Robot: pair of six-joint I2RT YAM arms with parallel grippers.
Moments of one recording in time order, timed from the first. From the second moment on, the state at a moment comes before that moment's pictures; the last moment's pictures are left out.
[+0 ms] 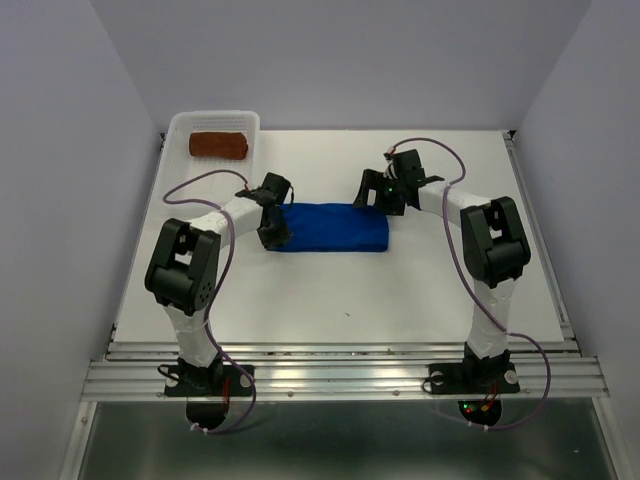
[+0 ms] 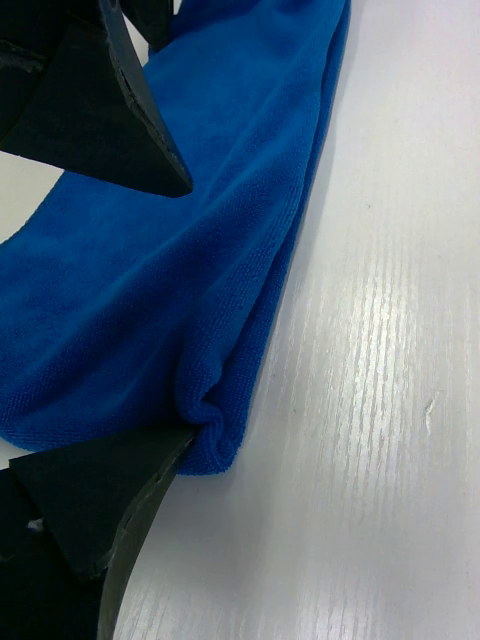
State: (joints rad) left arm -0.41 1.82 1.20 -0.57 -0.12 -0.72; right arm 0.31 2.05 1.43 -0.22 -0.26 0.45
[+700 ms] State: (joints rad) left arm -0.40 1.82 1.21 -0.61 -0.10 -0.73; right arm 0.31 2.05 1.44 -0.24 -0.24 0.44
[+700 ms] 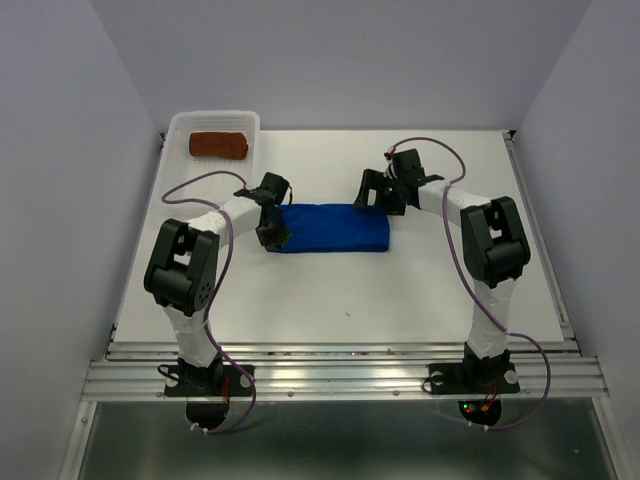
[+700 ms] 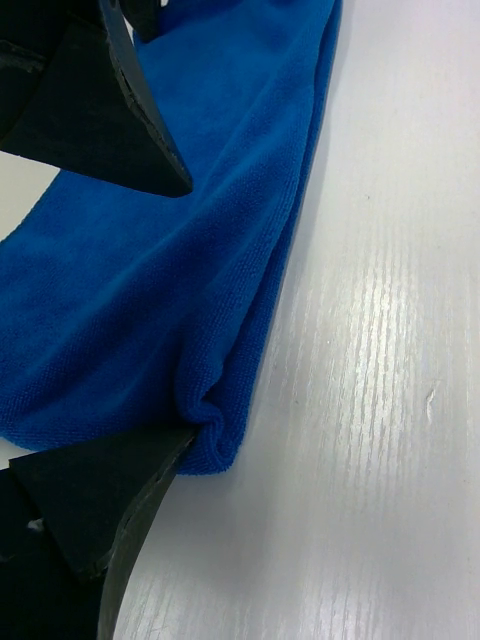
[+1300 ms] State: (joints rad) left arm -0.40 1.78 1.23 -0.63 -0.05 -0.72; right arm 0.31 2.05 1.44 -0.25 -0.24 0.43
